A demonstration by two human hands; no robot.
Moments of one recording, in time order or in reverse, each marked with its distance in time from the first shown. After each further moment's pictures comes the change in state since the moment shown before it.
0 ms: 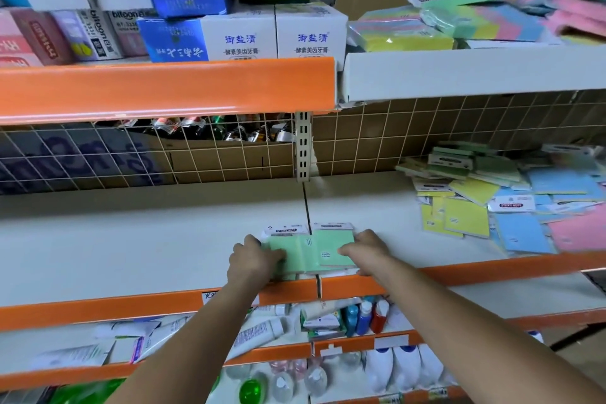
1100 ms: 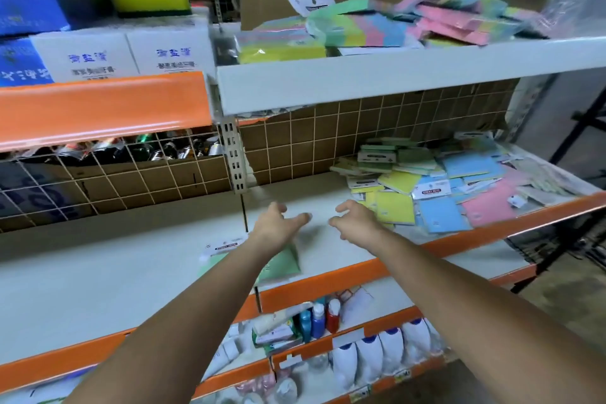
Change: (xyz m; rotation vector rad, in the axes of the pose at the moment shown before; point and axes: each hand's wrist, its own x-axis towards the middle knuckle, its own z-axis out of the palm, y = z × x) left_hand -0.038 0.130 0.049 -0.109 -0.251 0.401; right_hand 0.012 0.029 -0.099 0.013 0.190 -0.096
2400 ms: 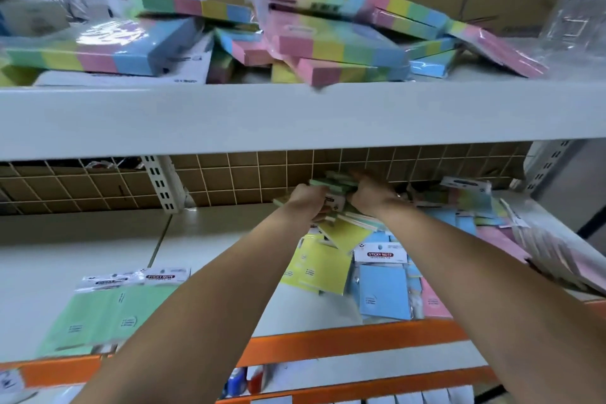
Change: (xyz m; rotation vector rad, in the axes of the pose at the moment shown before) left_hand 0.148 0.191 0.159 -0.620 0.037 -0.218; right_hand 0.196 0.033 -0.183 -0.448 -0.031 -0.264
